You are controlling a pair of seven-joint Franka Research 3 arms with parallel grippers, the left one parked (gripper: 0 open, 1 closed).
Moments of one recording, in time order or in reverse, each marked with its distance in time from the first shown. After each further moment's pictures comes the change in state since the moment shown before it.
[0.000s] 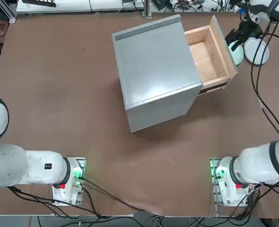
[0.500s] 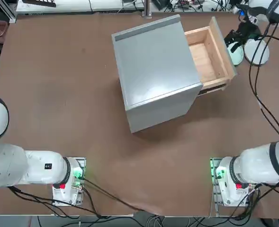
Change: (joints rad) arm 0.022 -0.015 -0.024 -0.044 0.015 0.032 0.021
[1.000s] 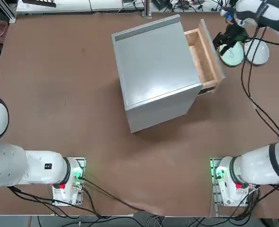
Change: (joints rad) arm 0.106 -0.020 -0.005 -0.026 0.017 0.001 0.115
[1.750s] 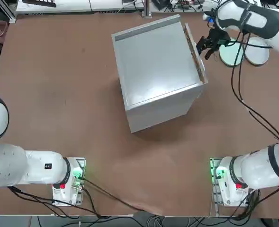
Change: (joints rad) arm 0.188 -0.001 0.004 -0.008 0.038 0.021 0.138
